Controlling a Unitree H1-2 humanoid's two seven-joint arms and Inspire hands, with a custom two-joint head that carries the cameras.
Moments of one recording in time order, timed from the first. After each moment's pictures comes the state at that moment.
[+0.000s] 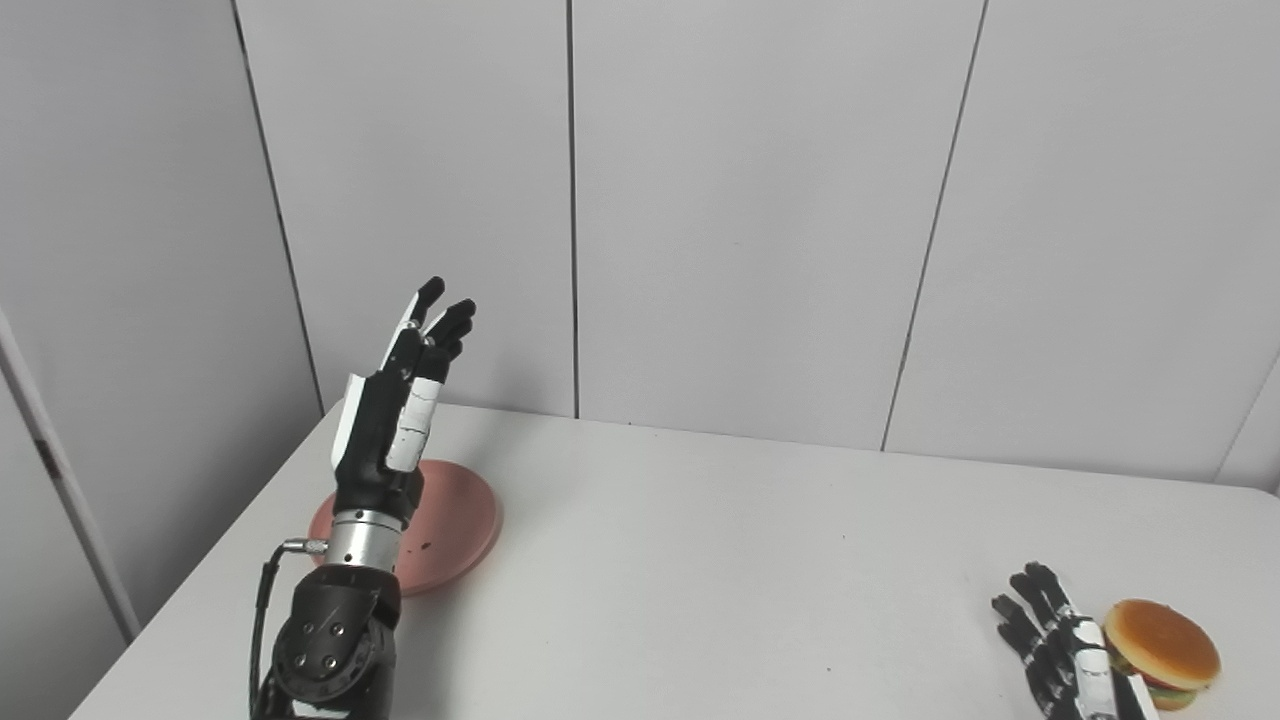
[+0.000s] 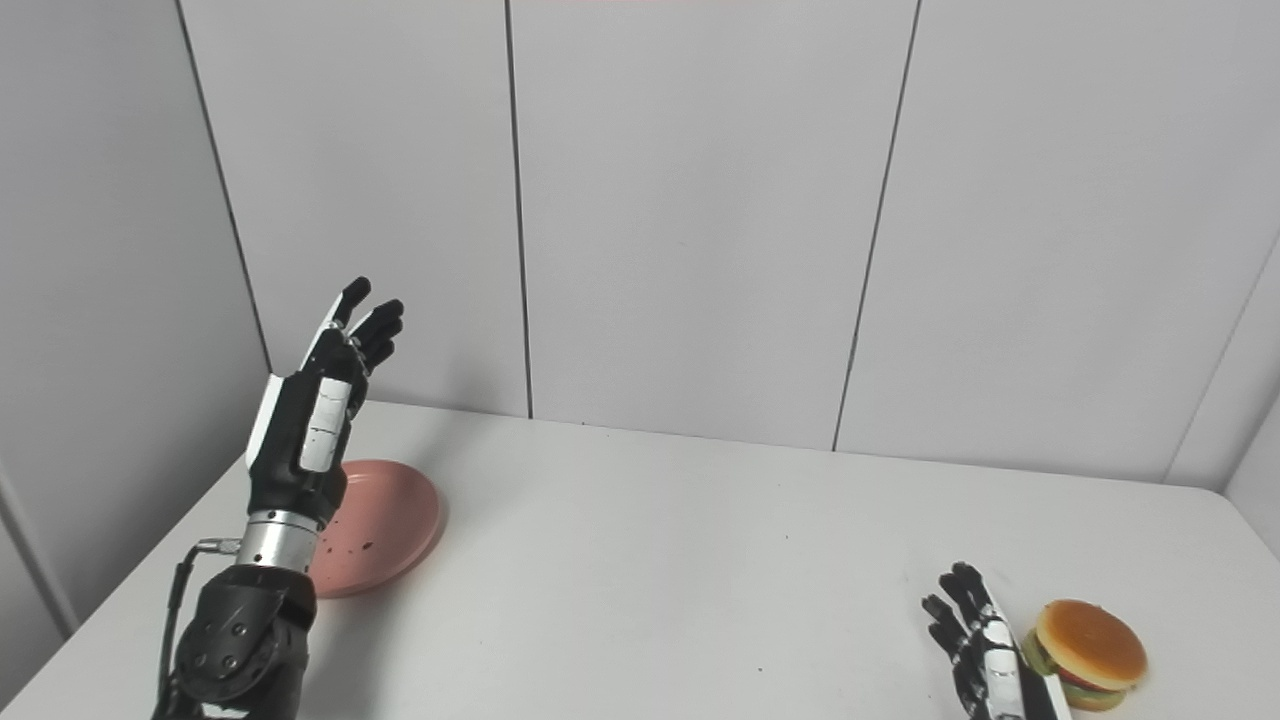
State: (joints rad) left arm -0.42 0.20 0.19 0.02 -0.08 -0.10 0.02; right arm -0.14 -0.11 -0.11 0.12 0.22 -0.11 0.14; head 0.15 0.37
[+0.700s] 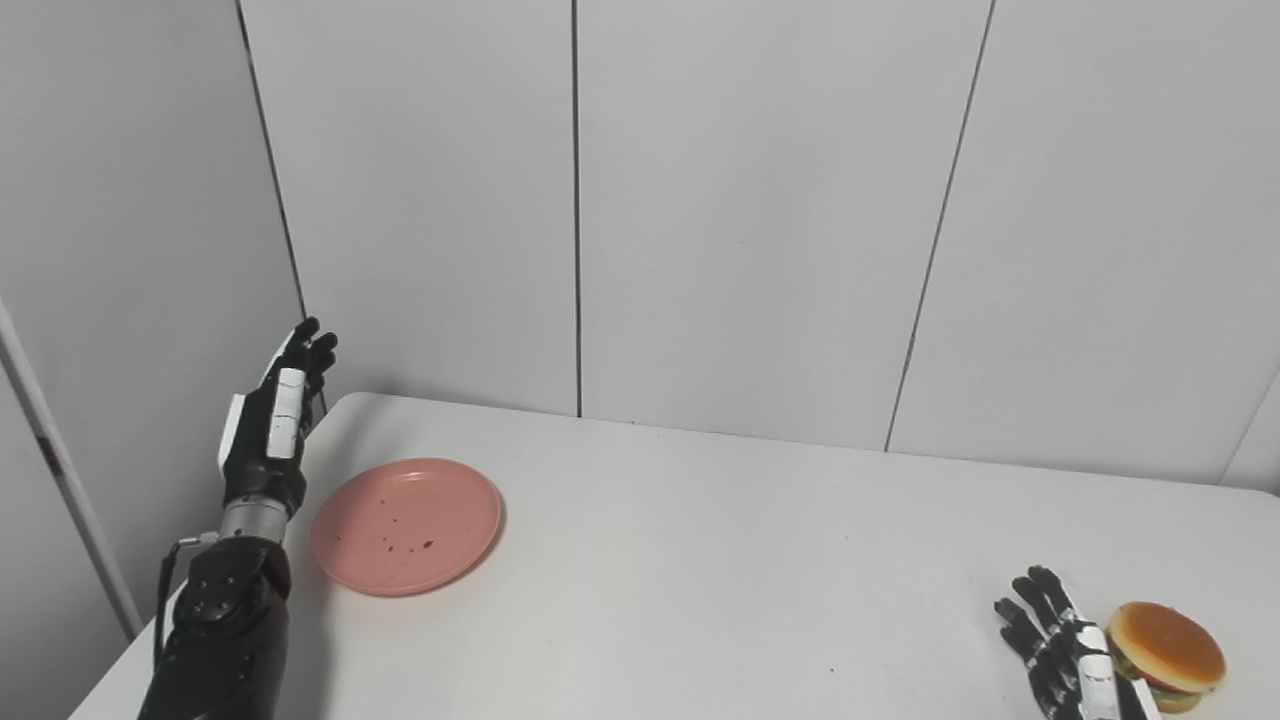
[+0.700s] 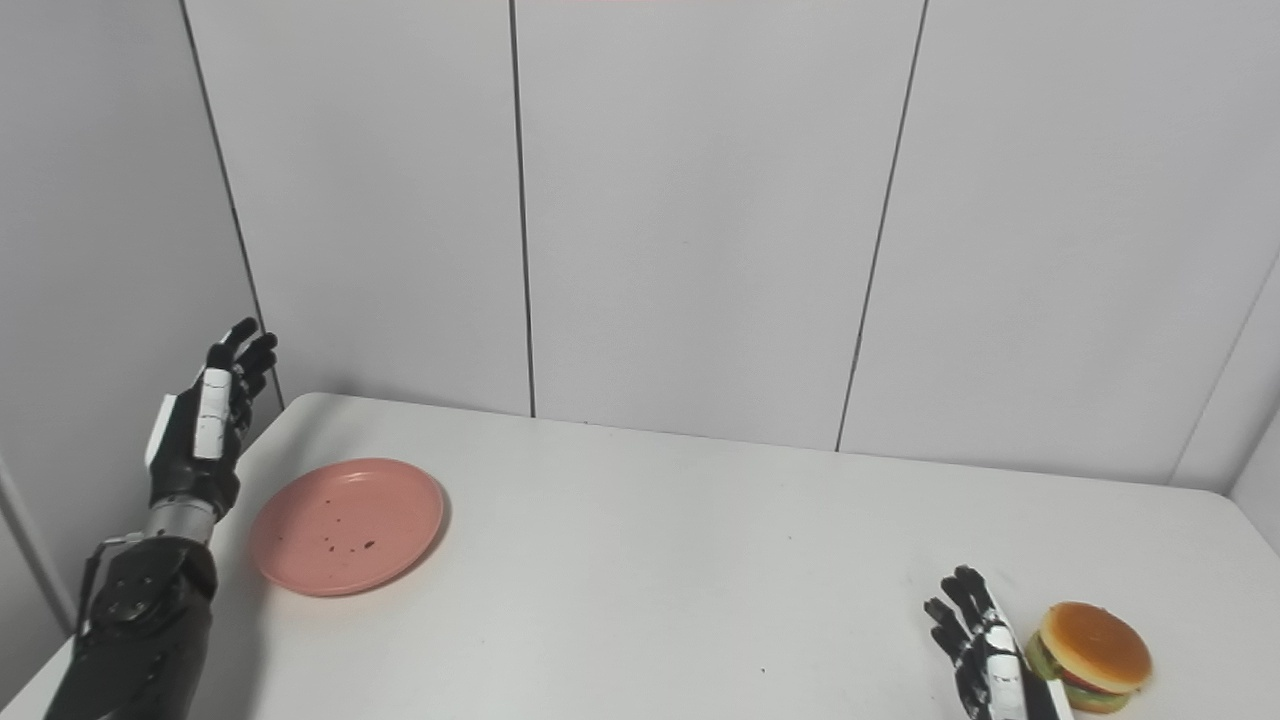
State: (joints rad) left arm -0.59 0.40 0.34 0.68 -0.25 -0.30 -0.07; right arm -0.13 -0.11 -0.11 0.10 0.22 -0.11 0.14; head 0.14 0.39
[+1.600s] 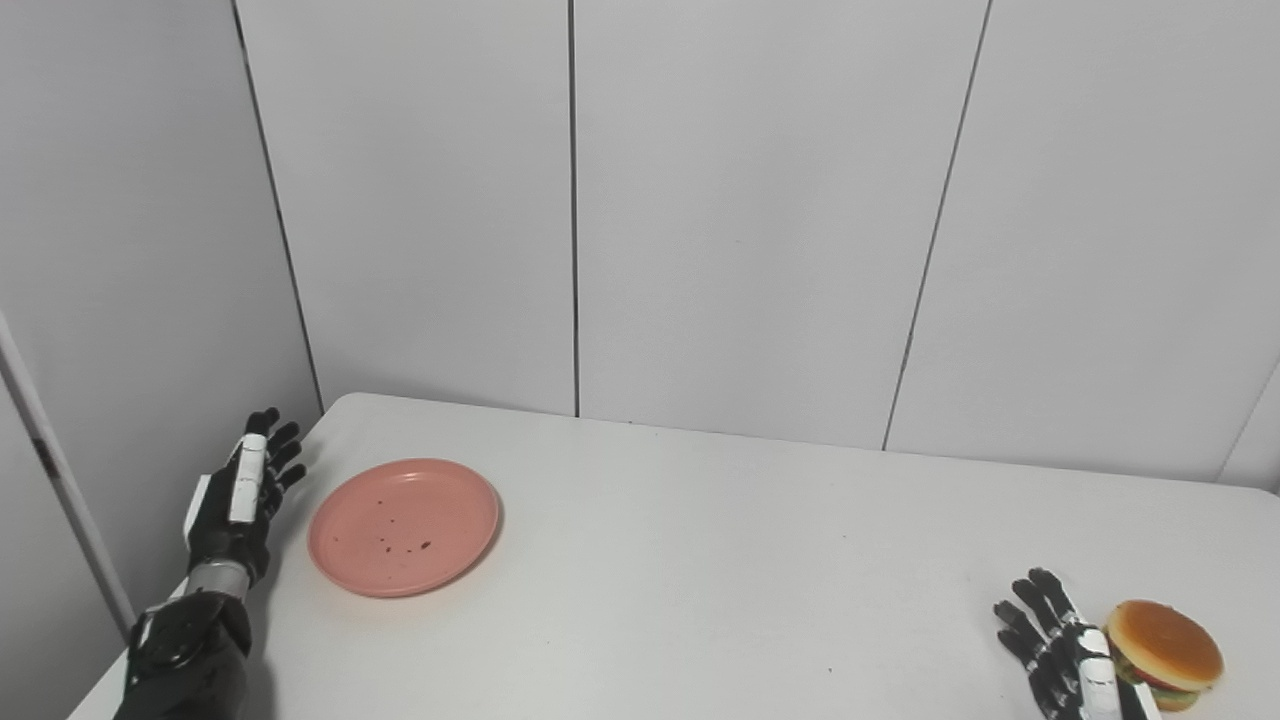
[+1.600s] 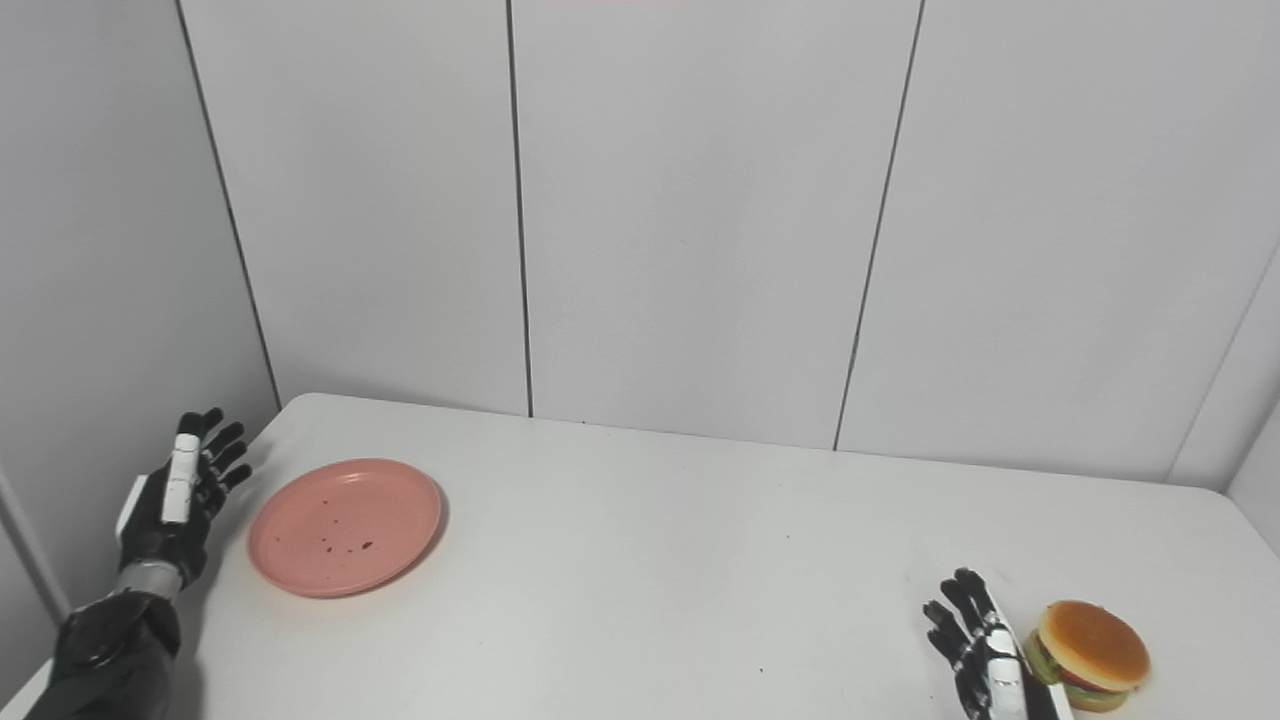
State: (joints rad) left arm -0.66 0.47 0.36 1.18 -0.32 -0.43 -0.19; right arm -0.12 -0.11 -0.11 0.08 0.22 -0.11 0.13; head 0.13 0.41
